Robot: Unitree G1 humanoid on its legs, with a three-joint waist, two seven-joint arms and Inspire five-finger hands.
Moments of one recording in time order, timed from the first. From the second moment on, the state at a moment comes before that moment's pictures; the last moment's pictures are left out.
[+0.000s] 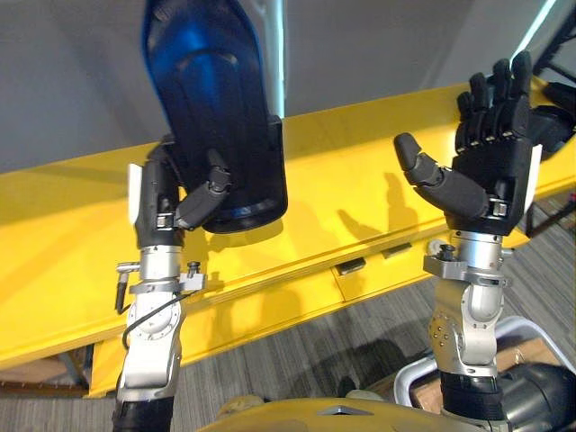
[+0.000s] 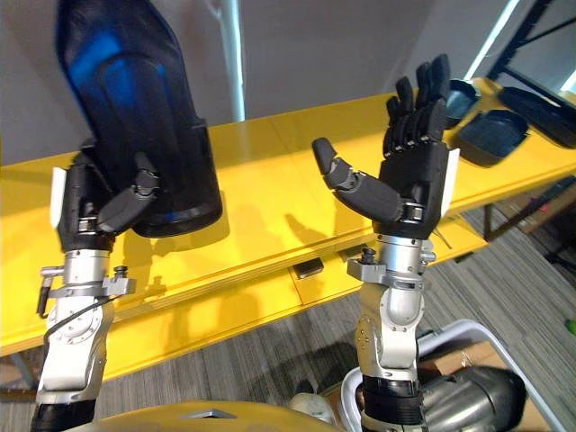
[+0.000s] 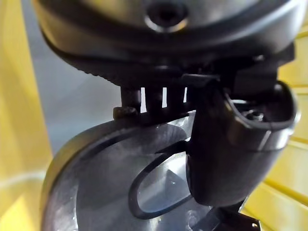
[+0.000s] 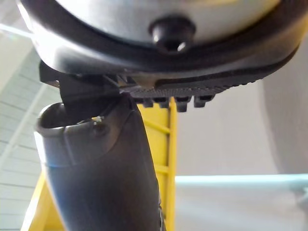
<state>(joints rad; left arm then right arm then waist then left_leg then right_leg) 0.08 0.17 0.06 -0.32 -0.05 -0.17 0.10 0.02 -0.10 -0.13 -0.32 0.32 -0.45 0.04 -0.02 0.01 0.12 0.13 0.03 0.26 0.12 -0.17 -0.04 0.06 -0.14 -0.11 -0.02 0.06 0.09</state>
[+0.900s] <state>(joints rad) -0.50 0.23 0.06 0.35 -0.37 0.07 0.41 -0.01 -0.24 -0.18 -0.34 0.34 -0.32 0.11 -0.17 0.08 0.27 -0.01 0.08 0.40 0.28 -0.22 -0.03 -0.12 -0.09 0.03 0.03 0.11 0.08</state>
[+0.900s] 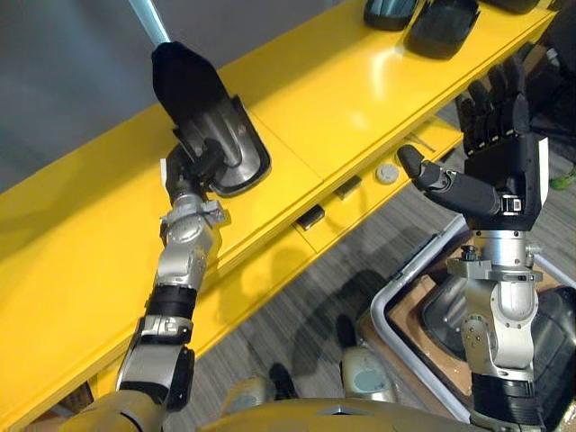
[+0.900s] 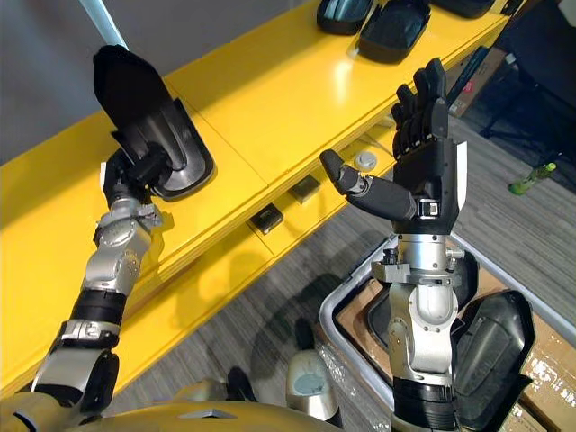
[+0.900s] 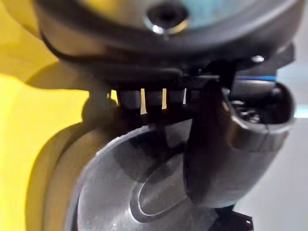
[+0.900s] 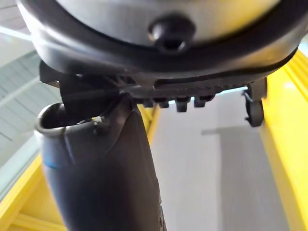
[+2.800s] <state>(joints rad) 0.25 0.00 0.16 -0.61 -0.35 -0.39 0.25 0.01 -0.12 0.02 -0.23 0.39 -0.23 0.11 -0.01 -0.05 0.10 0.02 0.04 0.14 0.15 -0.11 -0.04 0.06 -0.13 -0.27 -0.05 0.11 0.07</state>
